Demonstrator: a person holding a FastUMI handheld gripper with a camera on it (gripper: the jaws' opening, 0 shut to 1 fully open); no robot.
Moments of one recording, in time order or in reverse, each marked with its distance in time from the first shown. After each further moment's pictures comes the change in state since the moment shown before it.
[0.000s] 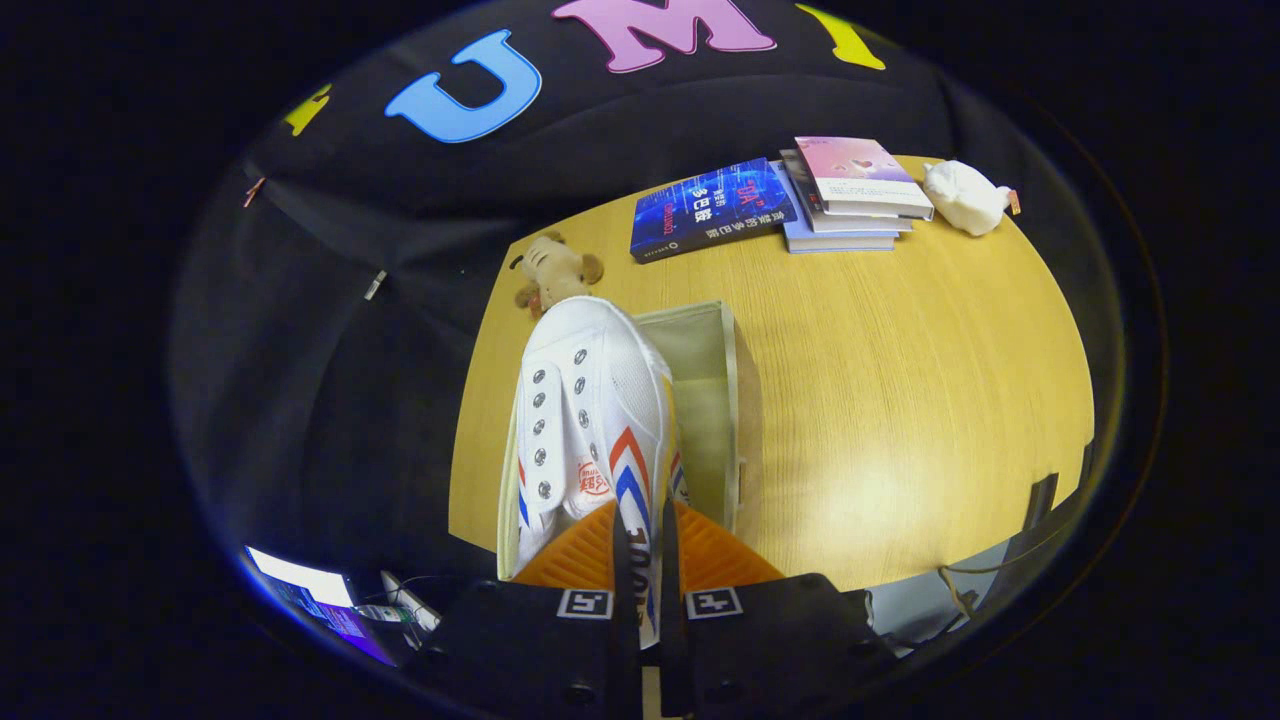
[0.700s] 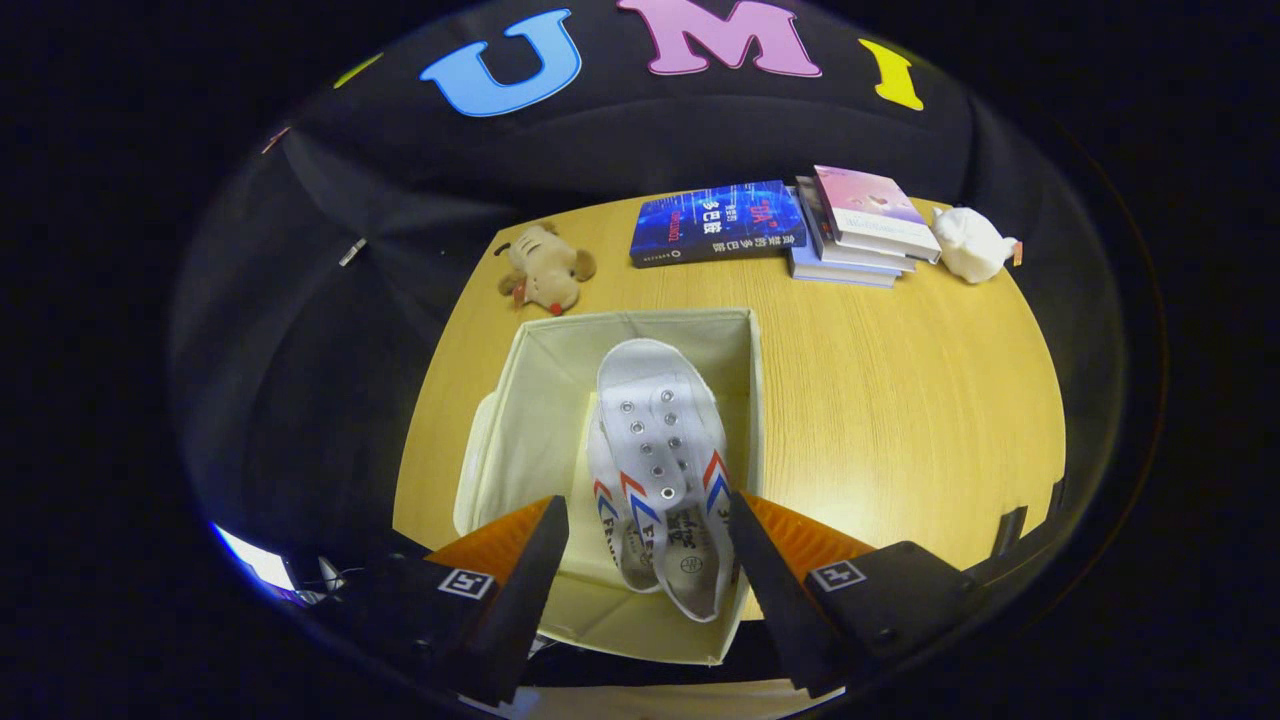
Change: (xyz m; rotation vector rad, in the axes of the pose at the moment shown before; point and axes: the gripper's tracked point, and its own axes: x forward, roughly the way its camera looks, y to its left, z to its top) arm 0.013 0.016 0.012 -0.126 -0.093 -0.082
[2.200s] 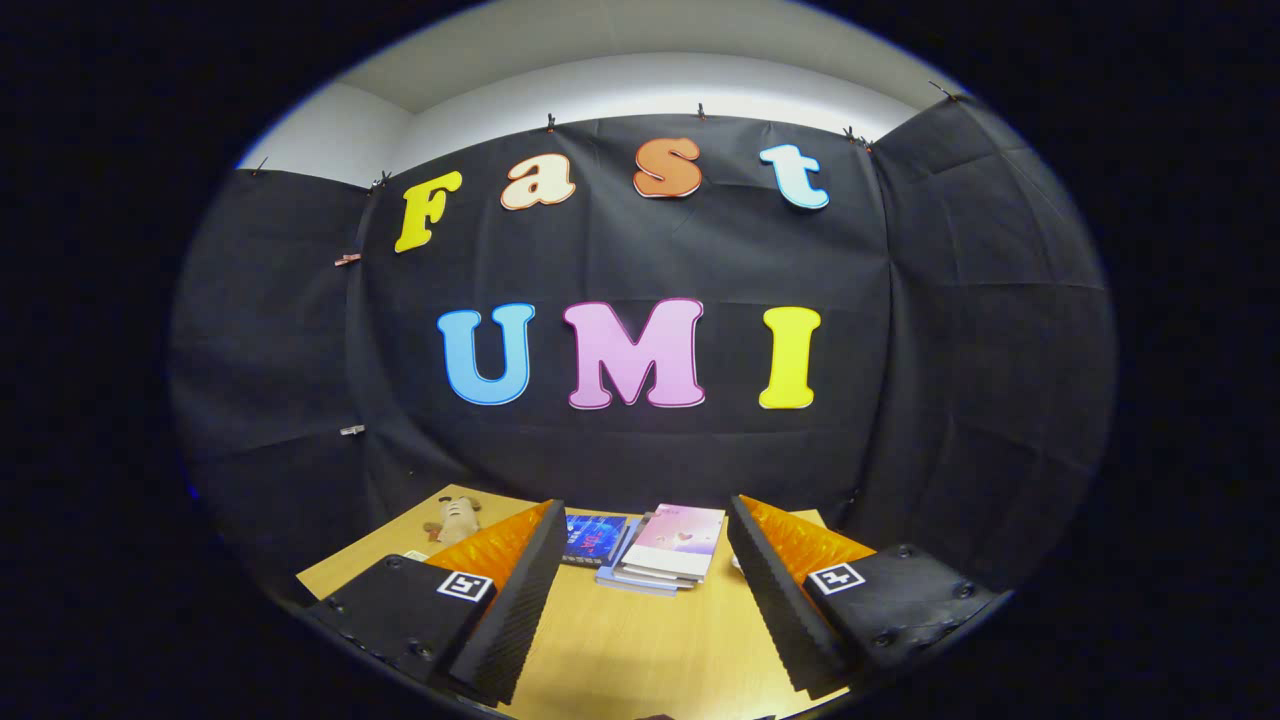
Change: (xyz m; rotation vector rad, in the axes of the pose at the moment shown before) arm -0.279 -0.246 0.195 -0.229 -0.929 -0.090
